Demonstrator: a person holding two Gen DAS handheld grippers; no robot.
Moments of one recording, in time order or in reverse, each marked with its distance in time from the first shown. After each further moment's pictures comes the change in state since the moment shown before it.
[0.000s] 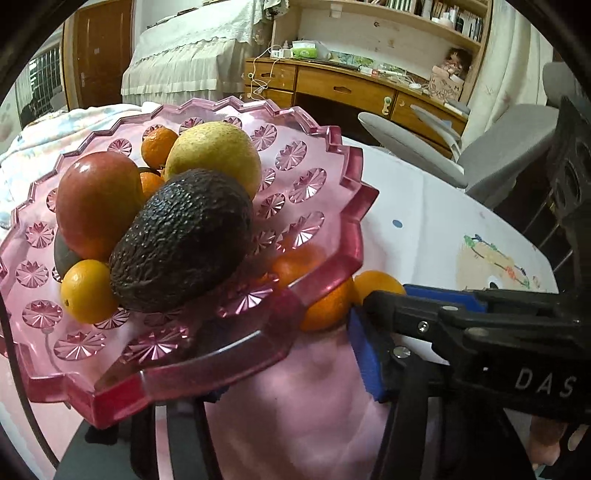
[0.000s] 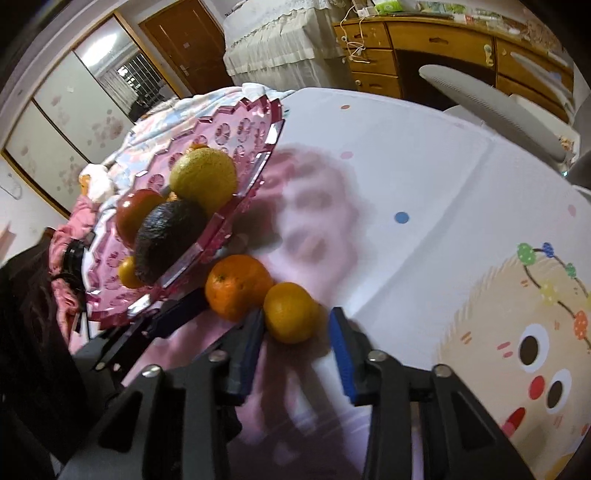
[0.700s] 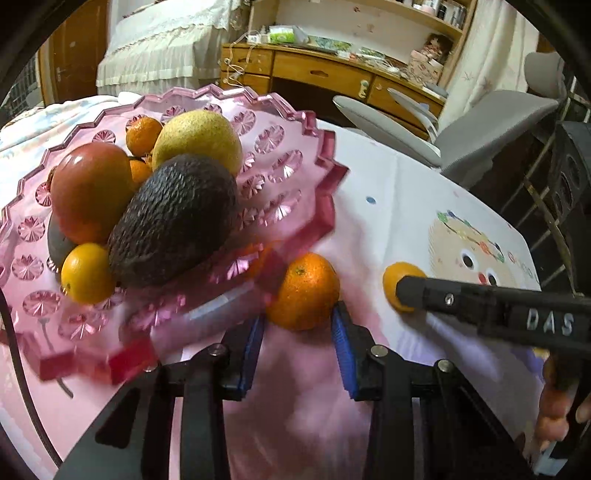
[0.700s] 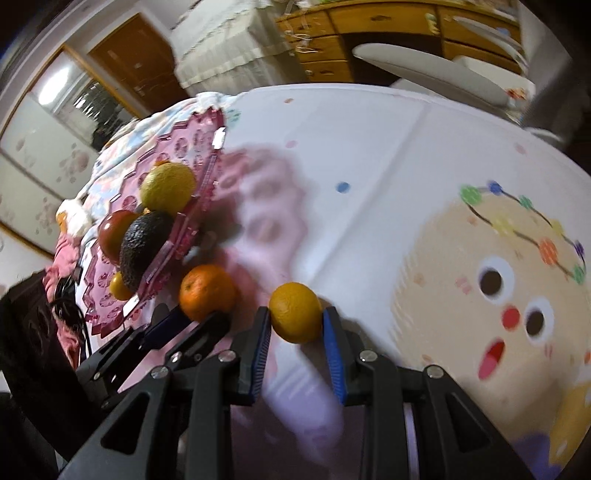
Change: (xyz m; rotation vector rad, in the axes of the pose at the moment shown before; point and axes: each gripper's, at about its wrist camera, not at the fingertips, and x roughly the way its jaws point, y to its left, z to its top) left arm -0.015 0.000 -0.007 0.051 0.090 -0.094; right arm -0.025 -0.018 -0.018 0.201 0.019 -0.095
